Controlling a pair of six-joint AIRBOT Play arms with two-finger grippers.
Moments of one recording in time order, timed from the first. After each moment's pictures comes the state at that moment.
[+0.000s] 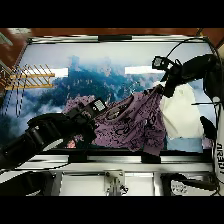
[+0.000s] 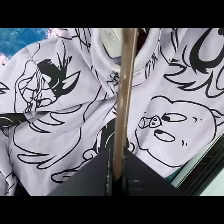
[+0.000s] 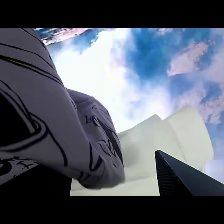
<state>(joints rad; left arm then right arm) -0.92 -1.00 1.01 1.77 -1.00 -1.50 0.02 -1.45 1.50 1.90 -1.22 -2.89</state>
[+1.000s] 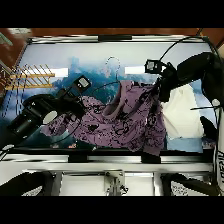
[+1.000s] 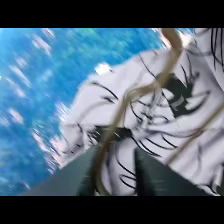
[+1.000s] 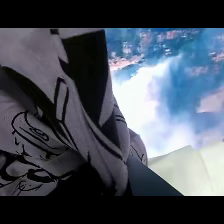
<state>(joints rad) -0.58 -1.10 1.02 1.80 -0.78 -1.32 0.07 -1.36 1.50 1.97 -1.36 -2.90</state>
